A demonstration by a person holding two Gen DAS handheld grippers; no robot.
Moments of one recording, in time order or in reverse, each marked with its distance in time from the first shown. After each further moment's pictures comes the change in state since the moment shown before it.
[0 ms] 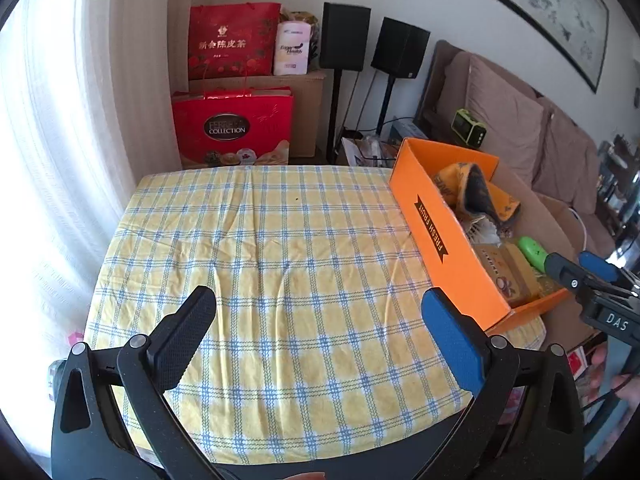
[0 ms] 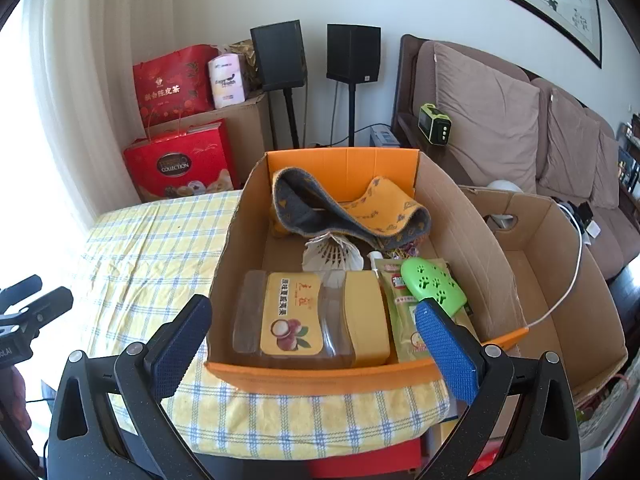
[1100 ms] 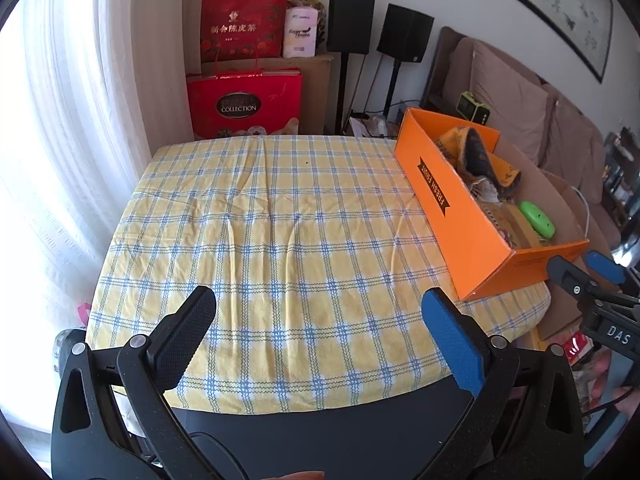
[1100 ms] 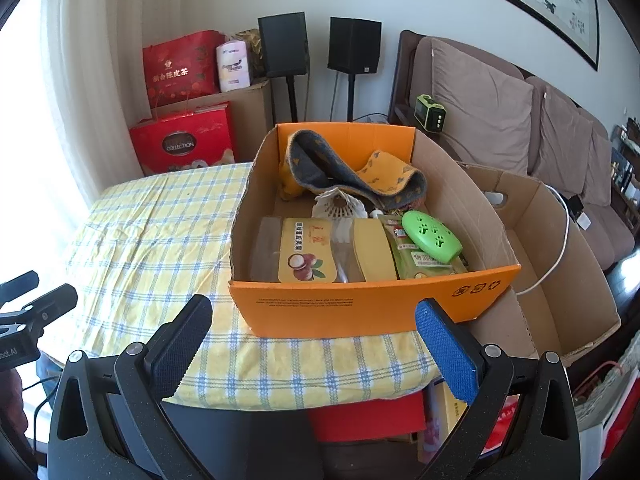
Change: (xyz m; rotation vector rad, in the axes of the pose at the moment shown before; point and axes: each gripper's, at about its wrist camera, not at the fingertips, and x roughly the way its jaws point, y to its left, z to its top) left arm -0.018 0.001 -0.039 0.001 0.042 0.030; right arm -0.026 0.018 -0.042 -0.022 0.024 -0.025
